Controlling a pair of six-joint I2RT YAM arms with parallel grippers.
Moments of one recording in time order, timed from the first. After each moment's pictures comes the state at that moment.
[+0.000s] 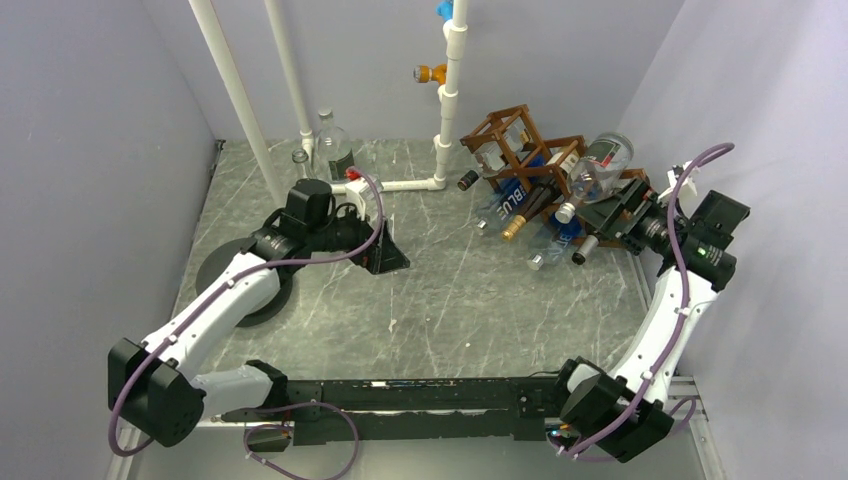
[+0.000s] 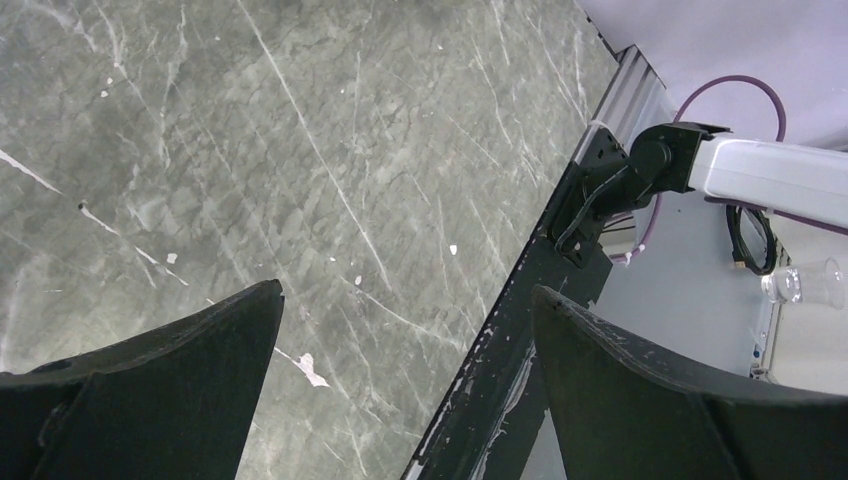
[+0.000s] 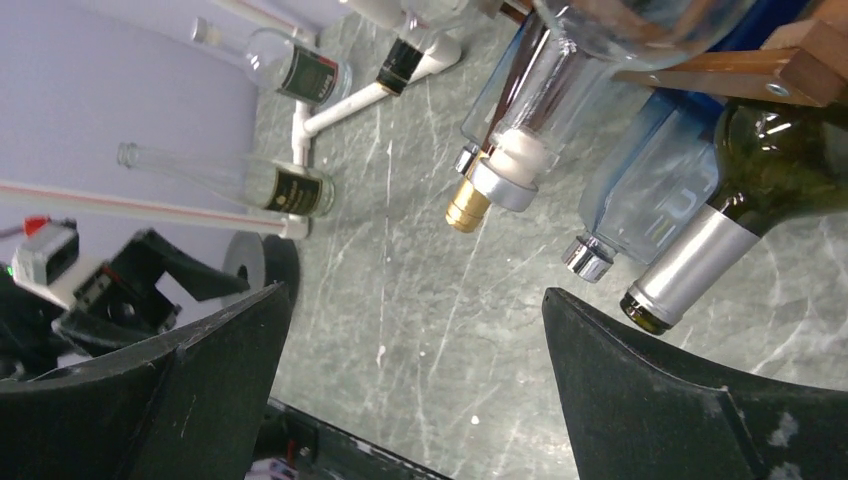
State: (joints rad) left arm -0.50 1.18 1.01 -0.37 0.65 -0.25; right arm -0.65 1.03 1.21 -0.89 -0.99 0.20
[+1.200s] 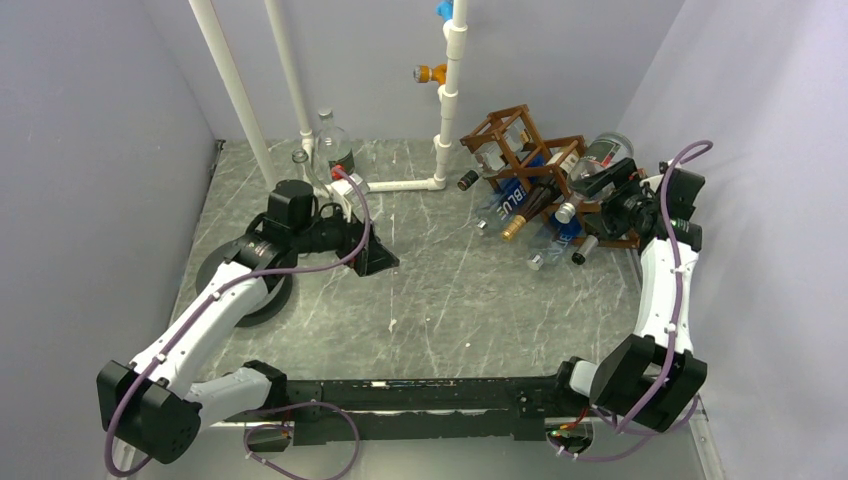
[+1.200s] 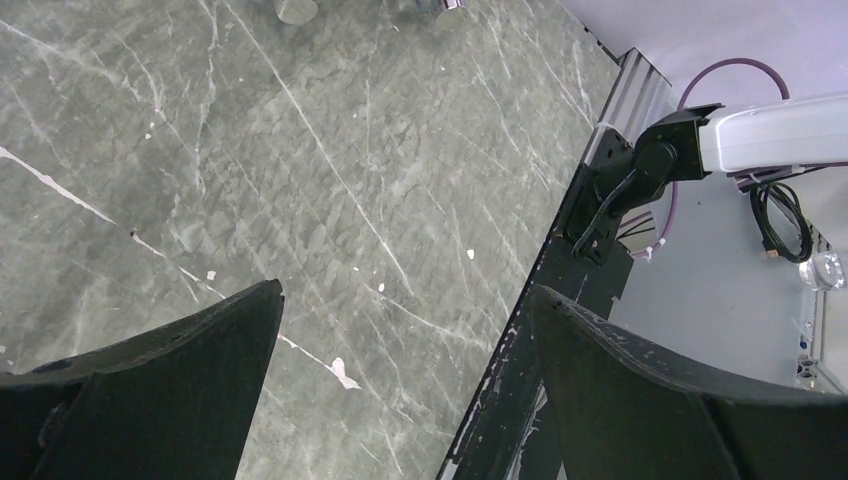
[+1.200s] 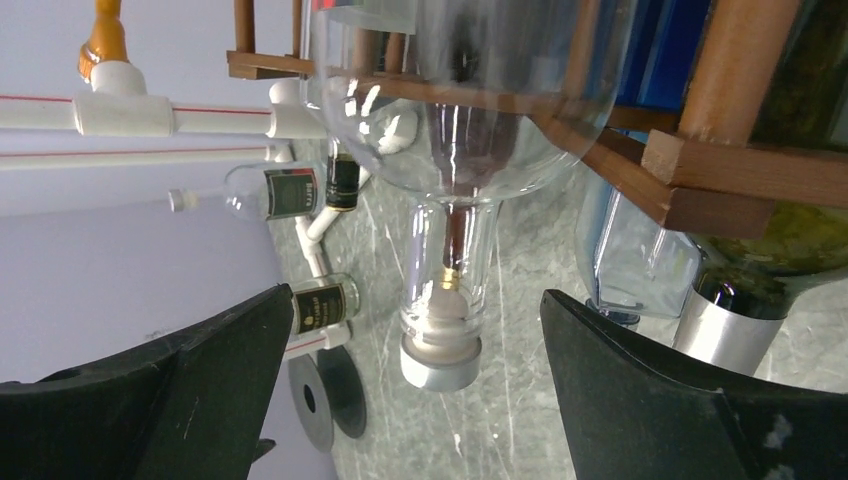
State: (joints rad) left arm -0.44 1.09 0.98 -0.36 0.71 -0.16; right arm -0.43 1.21 1.14 -0.58 -0.61 0.71
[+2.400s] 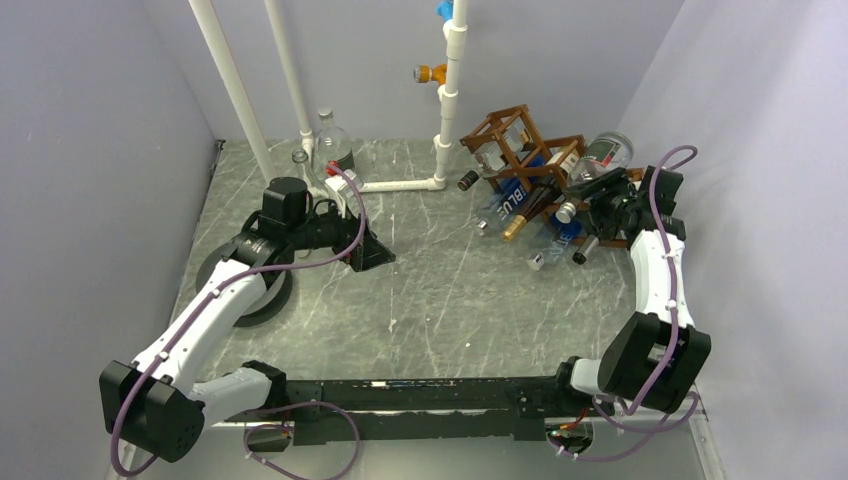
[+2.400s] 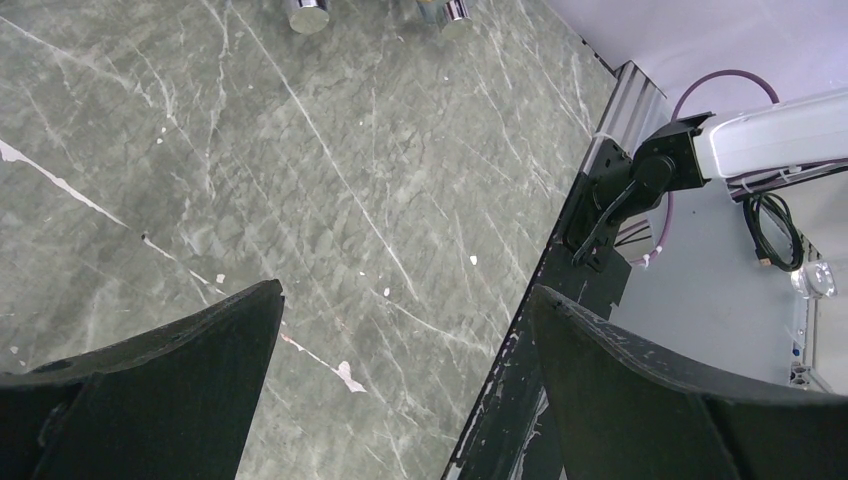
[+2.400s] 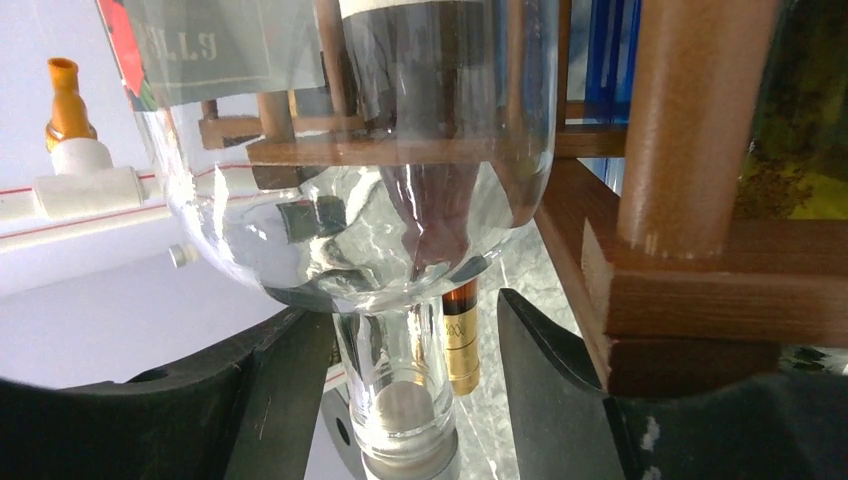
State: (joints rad) left arm -0.38 1.10 0.98 -0.34 0.76 -0.16; right arm -0.35 1.31 1.08 -0.45 -0.52 0.88
